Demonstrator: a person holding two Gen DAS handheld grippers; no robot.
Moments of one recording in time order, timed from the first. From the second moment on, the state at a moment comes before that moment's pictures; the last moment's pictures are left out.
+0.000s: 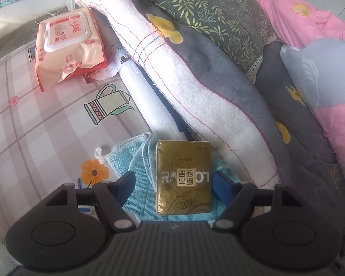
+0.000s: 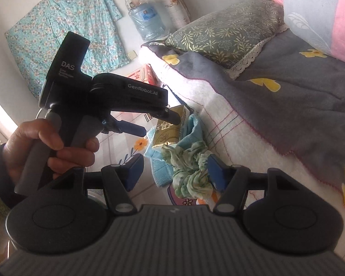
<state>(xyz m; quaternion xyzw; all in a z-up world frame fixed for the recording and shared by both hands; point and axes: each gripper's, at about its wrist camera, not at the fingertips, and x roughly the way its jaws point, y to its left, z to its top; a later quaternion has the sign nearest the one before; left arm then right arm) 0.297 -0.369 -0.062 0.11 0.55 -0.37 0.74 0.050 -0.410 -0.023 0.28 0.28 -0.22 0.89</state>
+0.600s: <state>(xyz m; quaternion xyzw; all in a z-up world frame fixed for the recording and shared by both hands) 0.304 -0.344 -0.049 0.08 0.54 -0.37 0.75 0.081 -0.415 -0.061 0.27 0.34 -0.21 0.88</state>
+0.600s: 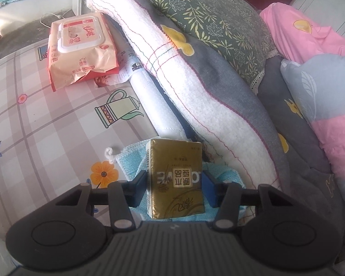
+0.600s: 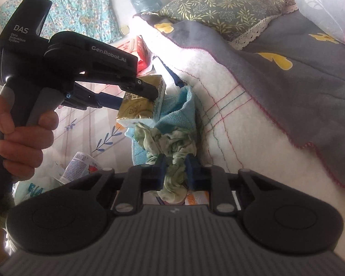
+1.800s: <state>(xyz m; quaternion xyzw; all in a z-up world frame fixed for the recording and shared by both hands) 0.315 -0.282 -0.046 0.12 0.51 -0.28 0.80 0.083 -0.428 -0.020 0.21 0.33 -0.21 0.90</state>
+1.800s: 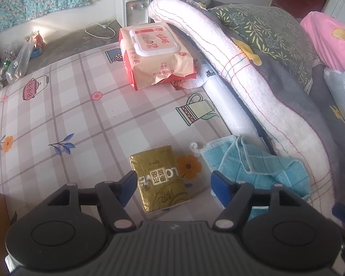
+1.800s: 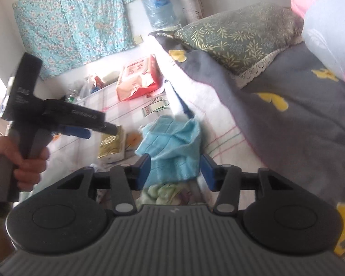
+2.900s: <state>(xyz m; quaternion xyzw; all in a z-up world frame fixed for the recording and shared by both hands) 0.321 -0.312 -0.072 0.12 0.57 -0.32 0.75 0.183 -0.399 -0.077 0.20 0.42 -0.02 0.89</state>
